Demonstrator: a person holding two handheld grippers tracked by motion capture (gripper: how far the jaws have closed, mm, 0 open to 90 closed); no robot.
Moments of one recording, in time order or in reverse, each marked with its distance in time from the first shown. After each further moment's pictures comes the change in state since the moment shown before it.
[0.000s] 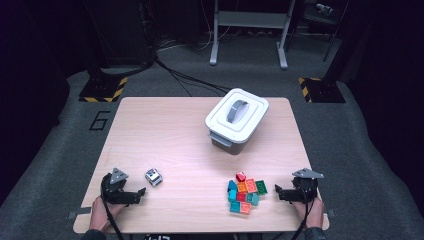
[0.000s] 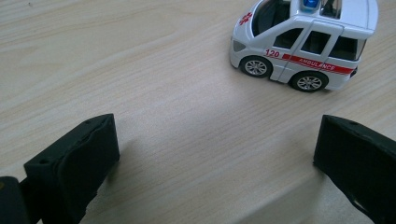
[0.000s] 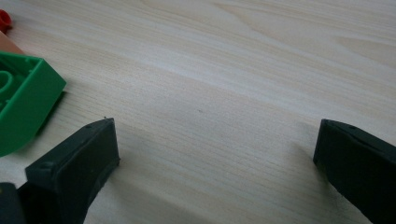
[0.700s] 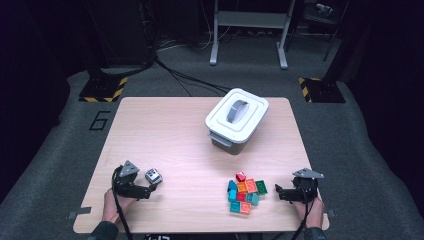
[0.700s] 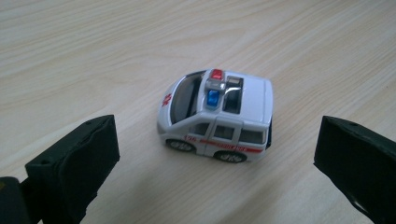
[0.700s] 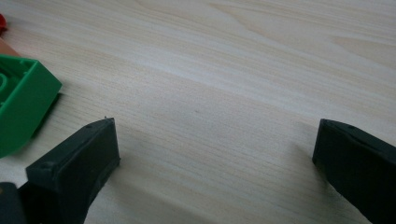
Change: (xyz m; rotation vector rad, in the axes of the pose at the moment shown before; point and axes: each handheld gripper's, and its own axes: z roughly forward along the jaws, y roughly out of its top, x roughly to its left) left arm -0.024 0.037 0.011 -0.045 -0.137 0.044; right arm 0.000 0.000 0.000 0.000 -0.009 0.011
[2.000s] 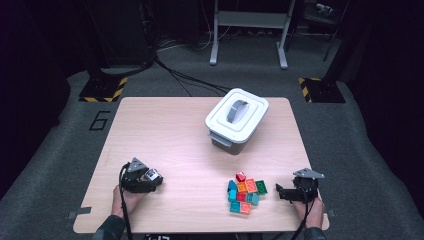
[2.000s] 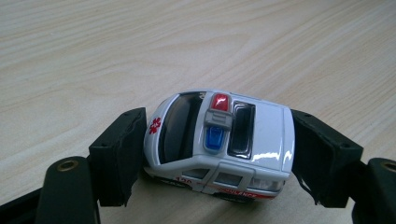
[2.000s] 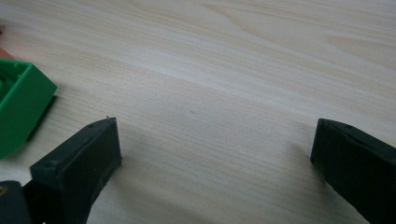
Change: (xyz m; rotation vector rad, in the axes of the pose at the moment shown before) left arm 0.001 0.003 0.022 -0.003 -0.007 -0.040; right arm -0.001 0.000 -0.001 -0.001 -0.012 0.003
